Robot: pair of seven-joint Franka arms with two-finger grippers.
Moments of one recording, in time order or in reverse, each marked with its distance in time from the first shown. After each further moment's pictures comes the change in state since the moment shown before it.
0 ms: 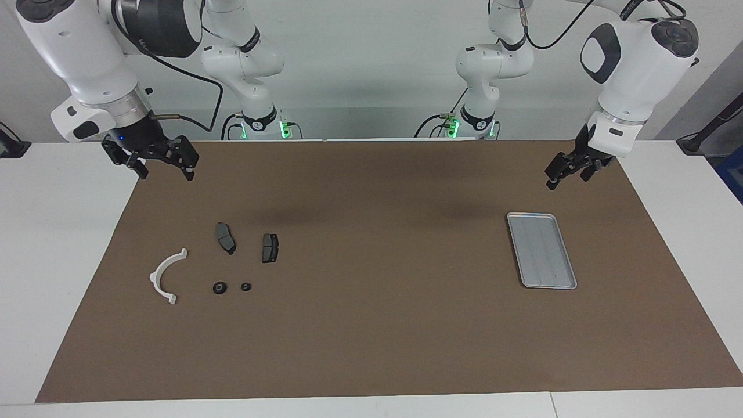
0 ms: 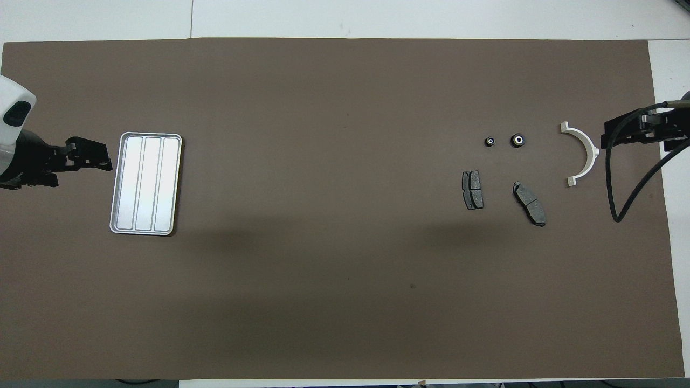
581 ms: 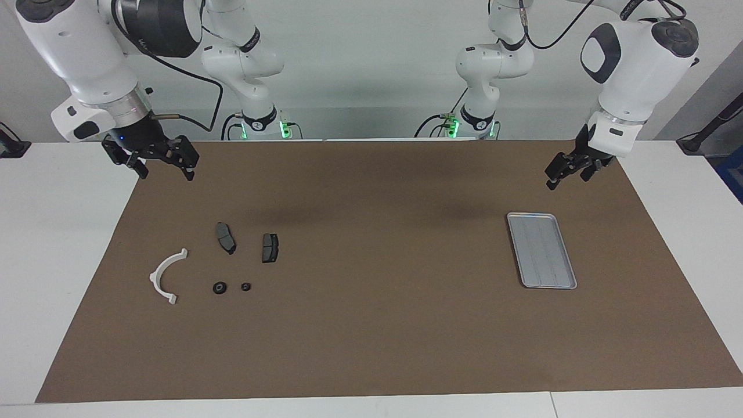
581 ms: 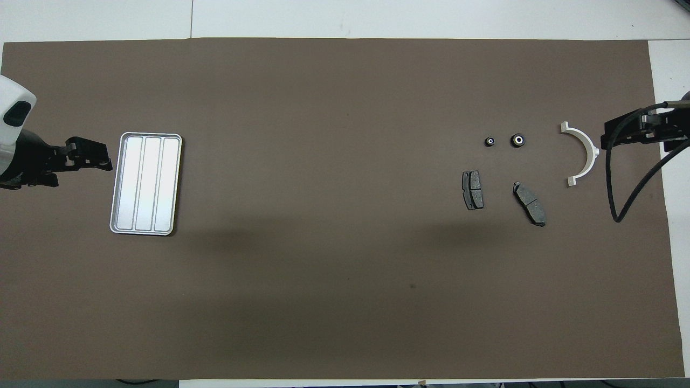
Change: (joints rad) left arm 0.000 0.000 0.000 0.000 0.000 0.000 0.000; right arm 0.000 0.000 0.000 0.000 0.000 -0.001 0.001
